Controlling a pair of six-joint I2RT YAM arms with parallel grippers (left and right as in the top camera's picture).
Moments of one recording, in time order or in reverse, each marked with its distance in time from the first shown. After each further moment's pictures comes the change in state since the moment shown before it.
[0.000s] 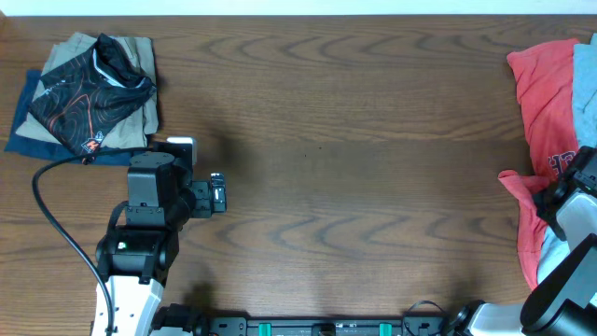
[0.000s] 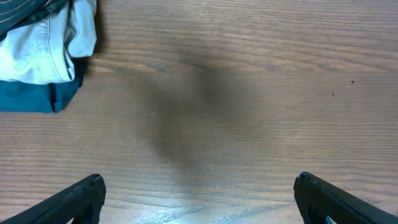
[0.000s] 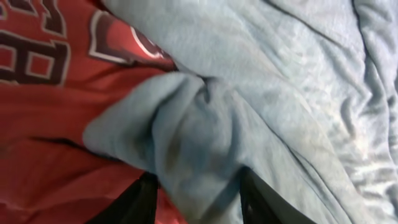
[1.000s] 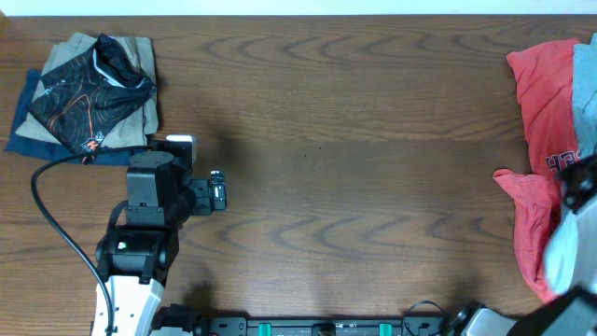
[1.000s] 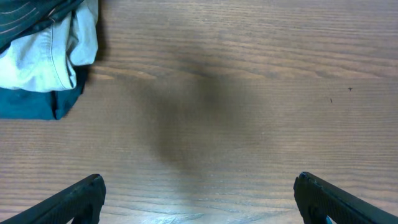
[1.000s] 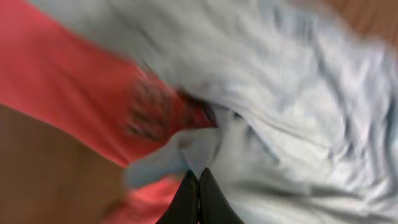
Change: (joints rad) left arm 0.000 0.000 0.000 0.023 0.000 0.000; right arm -0.003 -0.212 0.199 -0.153 -0.089 -0.013
